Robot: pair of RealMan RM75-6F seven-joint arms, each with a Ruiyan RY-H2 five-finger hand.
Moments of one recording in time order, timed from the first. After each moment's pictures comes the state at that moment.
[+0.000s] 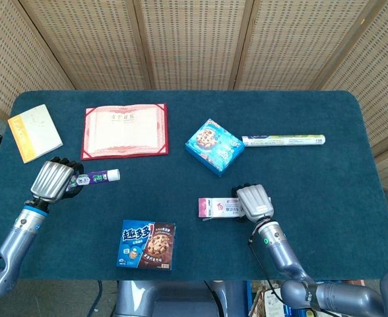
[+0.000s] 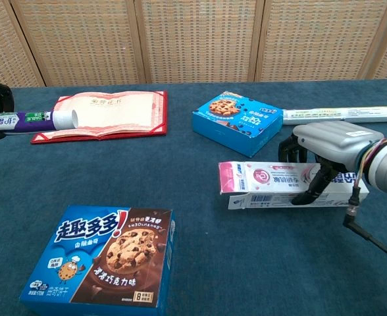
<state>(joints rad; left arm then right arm) -0.51 -1.33 -0.08 -1.32 1.42 1.15 0.19 0.66 -1.60 0.13 -1.57 -0.98 1.09 -0.58</state>
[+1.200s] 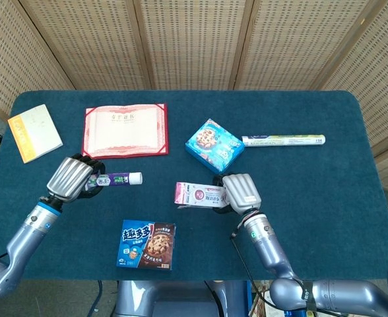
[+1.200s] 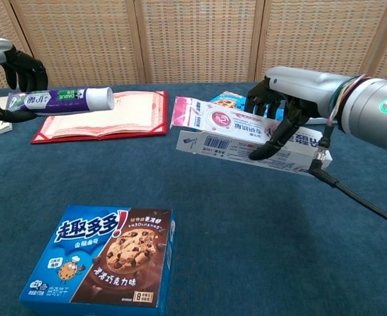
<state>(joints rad) -0.58 -1.22 -0.12 -1.55 1.45 1.10 0.18 0.75 -1.54 0.28 -1.85 -0.80 1.16 -0.63</state>
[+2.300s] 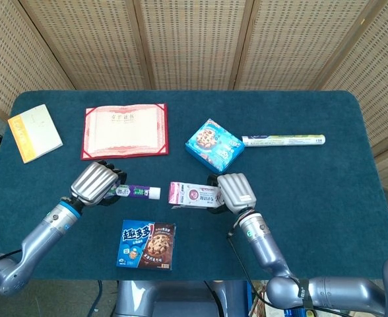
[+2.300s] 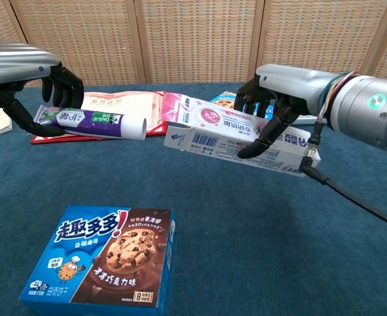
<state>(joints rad) -0.70 -1.15 -0.12 -1.77 1.29 0.92 0.41 0.79 -1.55 0.27 -1.85 -0.79 1.16 -0.59</state>
